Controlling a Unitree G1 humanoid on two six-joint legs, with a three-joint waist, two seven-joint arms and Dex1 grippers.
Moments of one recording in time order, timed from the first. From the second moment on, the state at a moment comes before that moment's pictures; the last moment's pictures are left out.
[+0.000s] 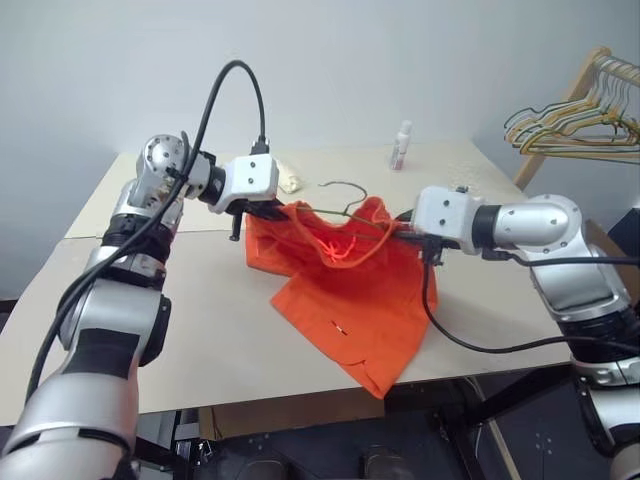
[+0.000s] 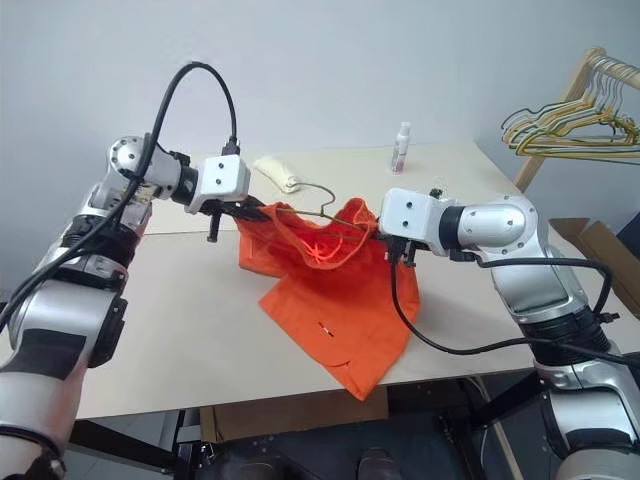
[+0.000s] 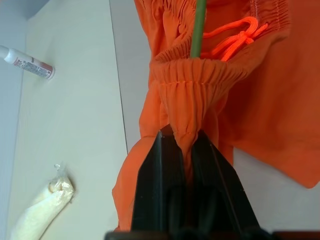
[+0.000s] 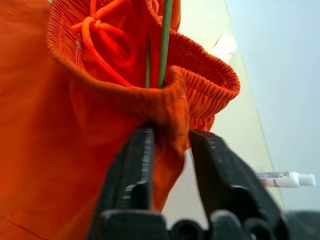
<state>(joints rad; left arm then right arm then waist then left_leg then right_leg) -1.21 0.57 -0.27 0.94 0.10 -0.32 -1.40 -0.69 -0.81 0.22 -0.12 -0.03 0.29 1.01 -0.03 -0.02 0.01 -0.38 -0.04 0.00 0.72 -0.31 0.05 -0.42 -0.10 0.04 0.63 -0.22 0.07</state>
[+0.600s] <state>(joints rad) -1.19 0.58 -0.25 0.88 0.06 -0.30 -1.48 -0.67 -0.74 0.15 0.01 0.14 0.35 1.05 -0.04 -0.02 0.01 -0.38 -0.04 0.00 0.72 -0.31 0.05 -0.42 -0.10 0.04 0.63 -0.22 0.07</state>
